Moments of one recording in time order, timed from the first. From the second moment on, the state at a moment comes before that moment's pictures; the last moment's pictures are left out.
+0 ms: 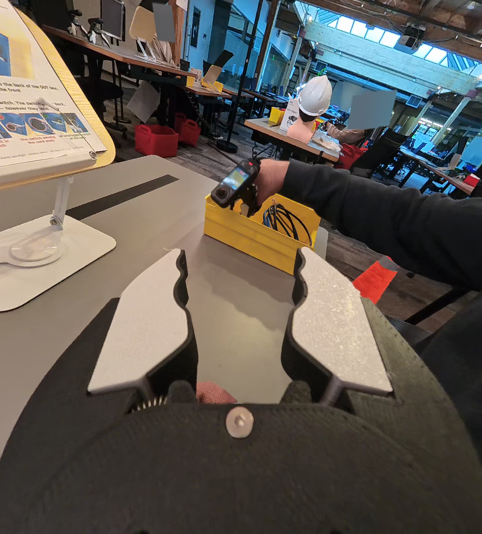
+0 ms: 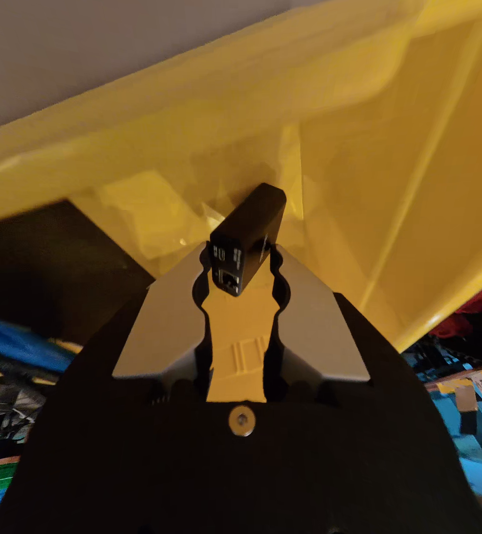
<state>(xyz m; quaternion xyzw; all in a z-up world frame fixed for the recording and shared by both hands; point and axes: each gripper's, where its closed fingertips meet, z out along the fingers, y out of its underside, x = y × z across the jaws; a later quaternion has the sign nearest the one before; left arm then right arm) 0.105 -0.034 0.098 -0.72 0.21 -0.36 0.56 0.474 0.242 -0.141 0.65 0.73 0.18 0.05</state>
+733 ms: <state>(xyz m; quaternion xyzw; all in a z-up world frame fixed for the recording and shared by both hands) -0.118 -0.096 0.006 -0.88 0.14 0.07 0.44 0.583 0.211 -0.034 0.85 0.46 -0.01 -0.25</state>
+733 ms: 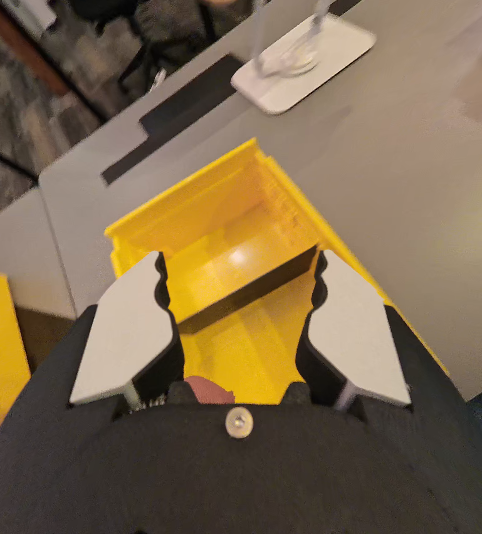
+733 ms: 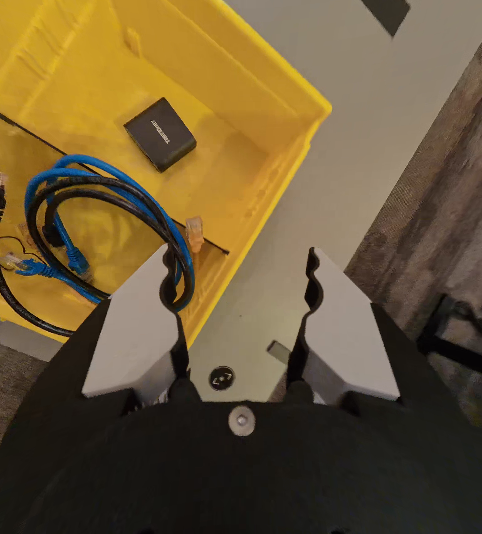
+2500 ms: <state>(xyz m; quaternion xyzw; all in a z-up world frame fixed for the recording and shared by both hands) -0.194 -0.142 -0.074 -0.92 -0.05 -0.06 0.39 0.309 0.095 -0.115 0.81 0.42 -0.32 -0.26</state>
